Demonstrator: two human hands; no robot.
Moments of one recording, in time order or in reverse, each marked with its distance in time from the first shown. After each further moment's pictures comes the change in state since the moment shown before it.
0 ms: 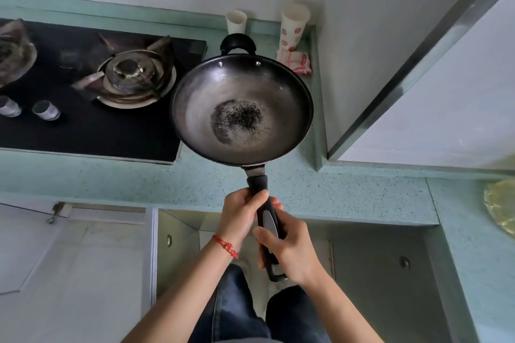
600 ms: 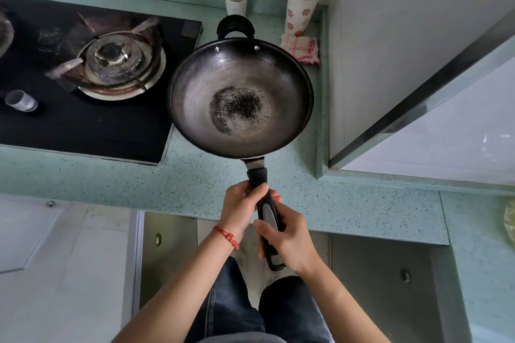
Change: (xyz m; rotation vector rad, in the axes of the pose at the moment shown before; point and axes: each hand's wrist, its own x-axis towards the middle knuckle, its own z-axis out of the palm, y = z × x) left_hand 0.065 -0.013 0.021 0.037 0.055 -0.037; right_hand 0.064 0.026 -0.036 -0.028 -0.042 0.011
